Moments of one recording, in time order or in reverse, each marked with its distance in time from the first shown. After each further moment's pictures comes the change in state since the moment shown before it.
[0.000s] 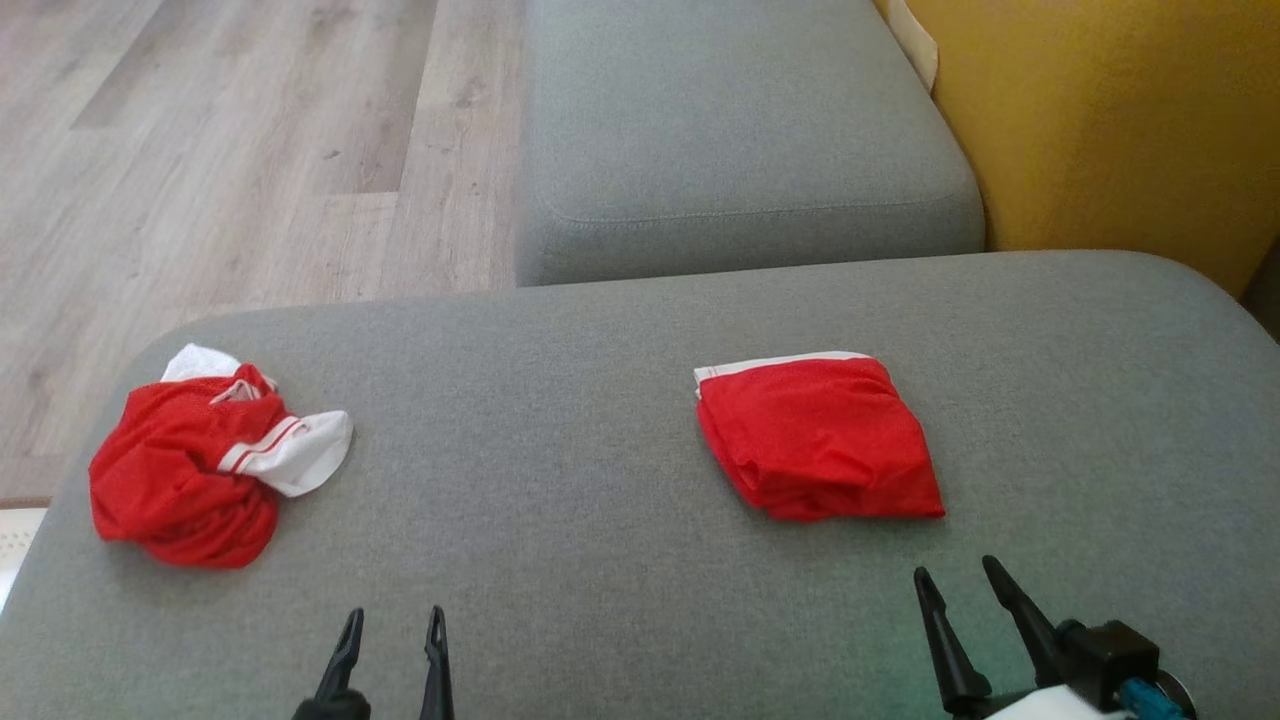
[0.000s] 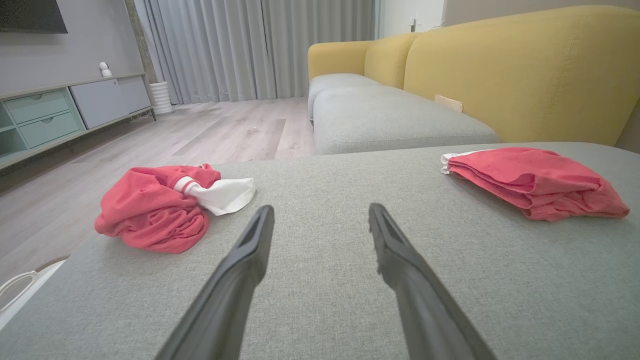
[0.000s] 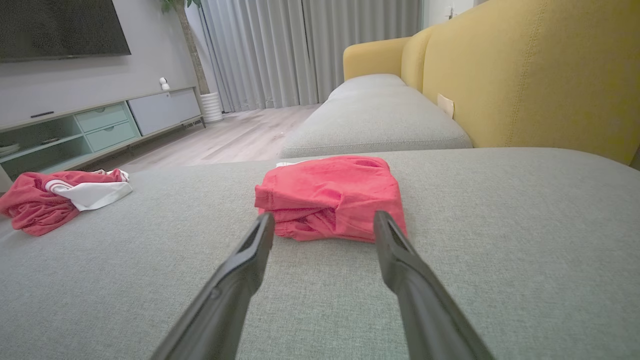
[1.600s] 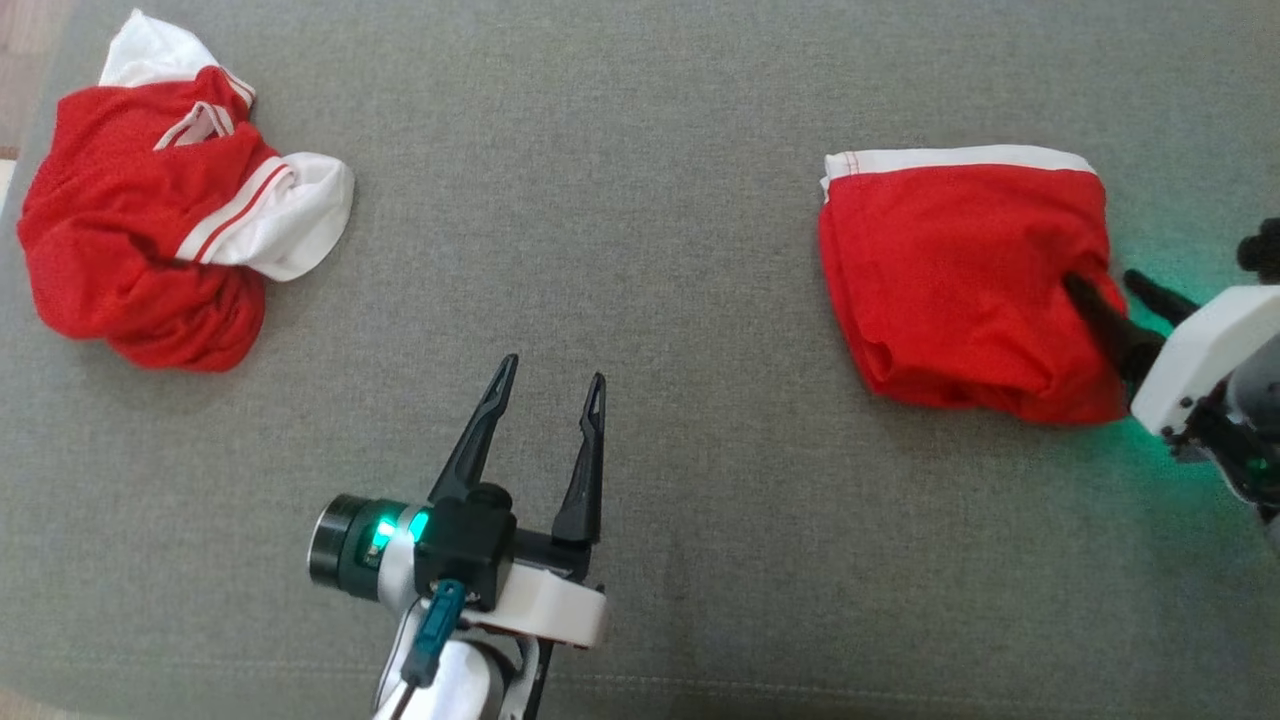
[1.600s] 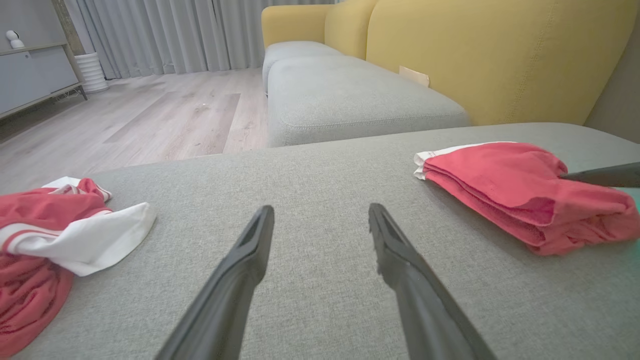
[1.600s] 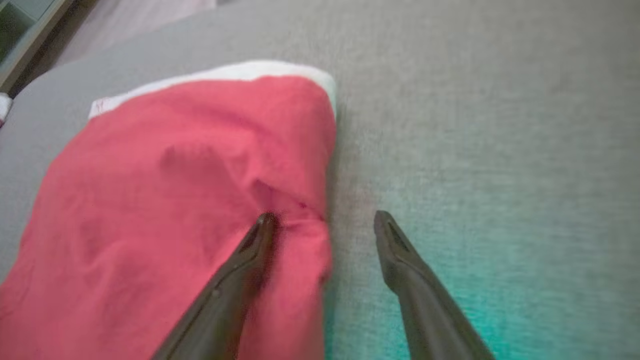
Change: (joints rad) left arm -0.395 -0.007 -0.268 -0.056 0.005 0.050 0.000; right arm -0.680 -0.472 0.359 0.216 0.753 0.000 0.497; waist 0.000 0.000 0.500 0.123
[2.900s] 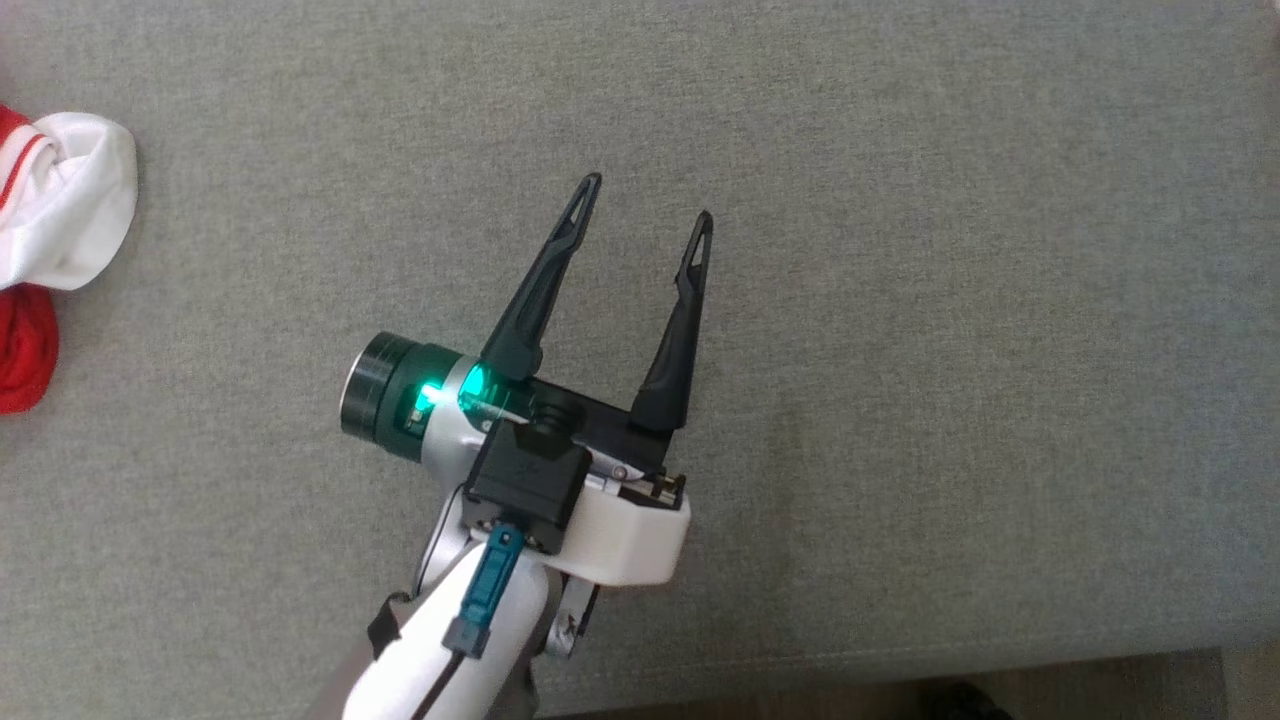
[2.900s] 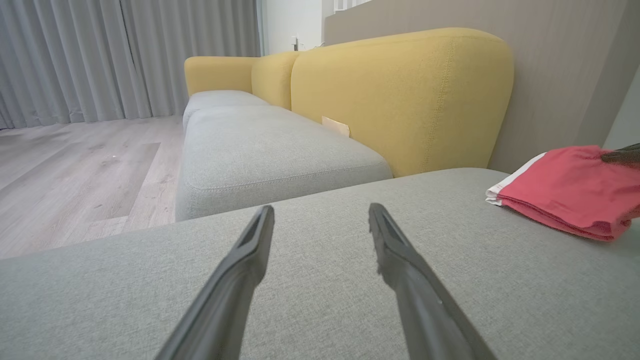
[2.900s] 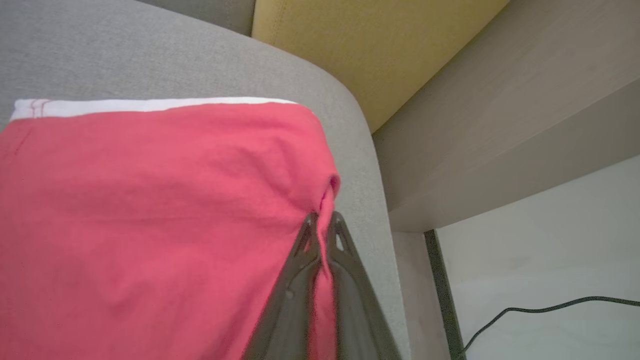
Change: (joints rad) left arm -0.252 0.003 -0.133 -0.131 0.042 0.057 -0.007; right arm -0.236 -0.384 -0.116 0.206 -0.368 0.000 -0.159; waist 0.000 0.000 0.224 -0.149
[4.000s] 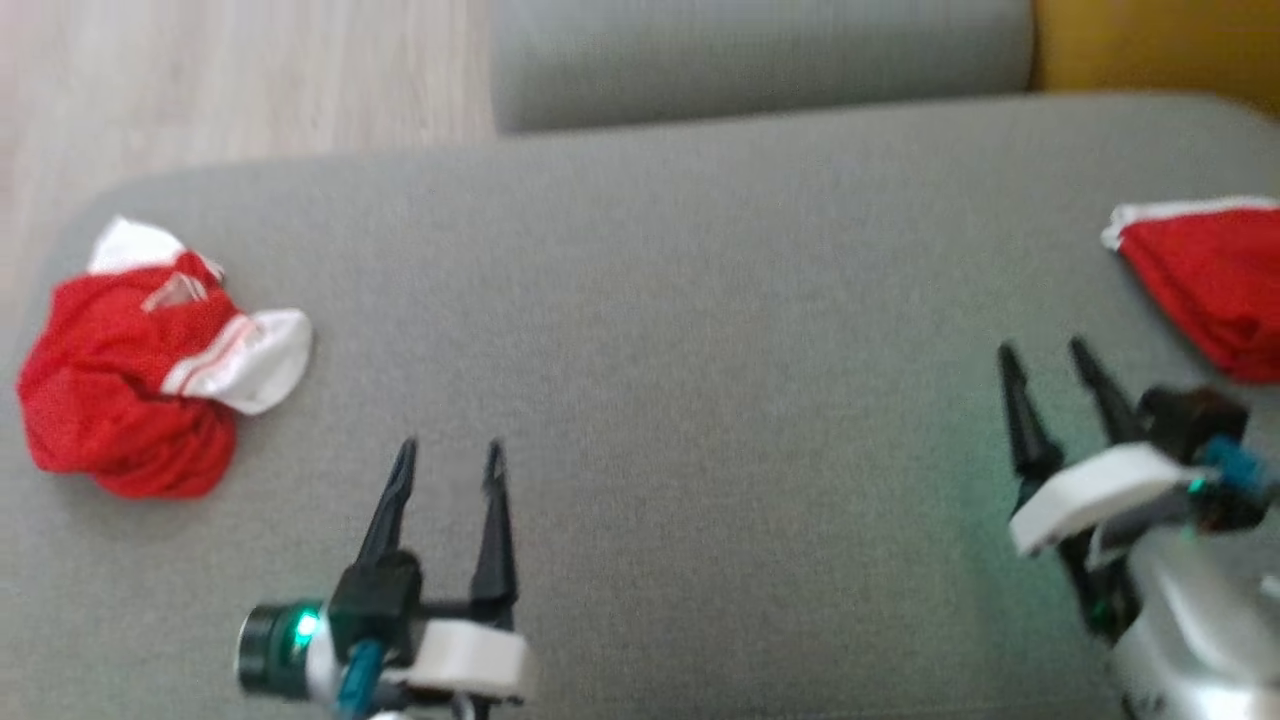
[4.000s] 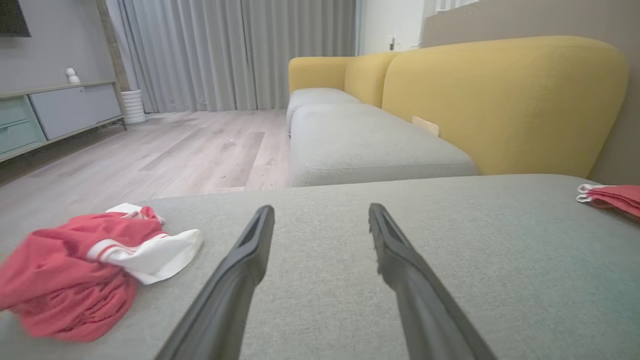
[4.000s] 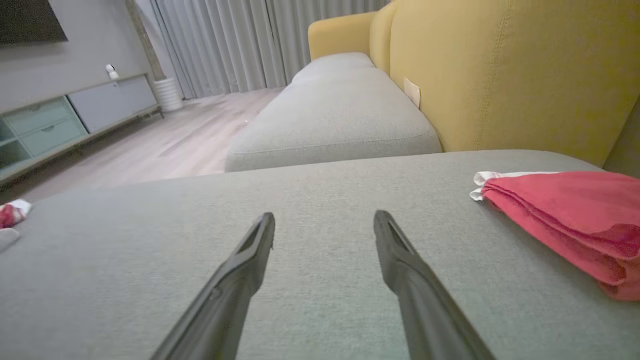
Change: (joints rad) left arm 0.392 0.037 0.213 0.113 -0.120 0.034 0.000; right arm 0.445 0.728 -0.213 -0.102 -0.213 0.000 -0.337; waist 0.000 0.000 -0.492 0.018
